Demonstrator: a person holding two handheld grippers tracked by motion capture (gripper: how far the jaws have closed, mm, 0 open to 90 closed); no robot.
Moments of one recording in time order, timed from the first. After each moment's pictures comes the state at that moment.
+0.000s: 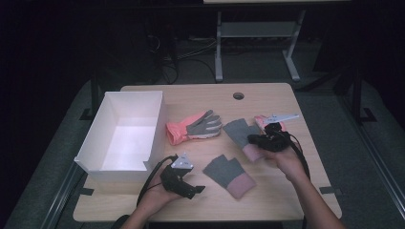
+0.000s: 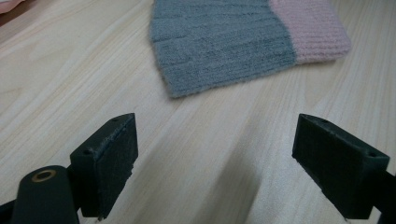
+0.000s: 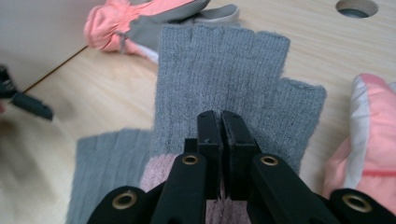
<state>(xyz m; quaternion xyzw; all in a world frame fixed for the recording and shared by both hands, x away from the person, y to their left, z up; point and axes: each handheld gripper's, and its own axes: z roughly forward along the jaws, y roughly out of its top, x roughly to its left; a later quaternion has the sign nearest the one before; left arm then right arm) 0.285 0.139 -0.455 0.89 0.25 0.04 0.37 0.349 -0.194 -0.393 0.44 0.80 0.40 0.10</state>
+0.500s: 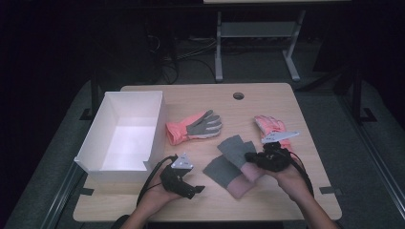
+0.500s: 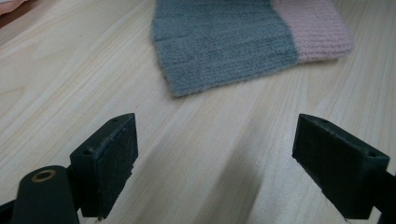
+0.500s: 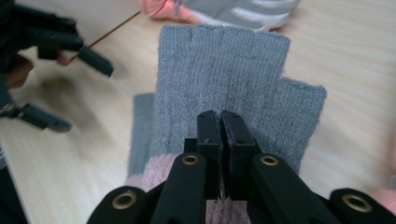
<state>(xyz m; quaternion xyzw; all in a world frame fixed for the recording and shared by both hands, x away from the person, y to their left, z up) 0.285 0.139 -0.455 0.89 0.25 0.04 0.37 0.299 -0.185 -0.400 0.40 0.82 0.40 0.07</state>
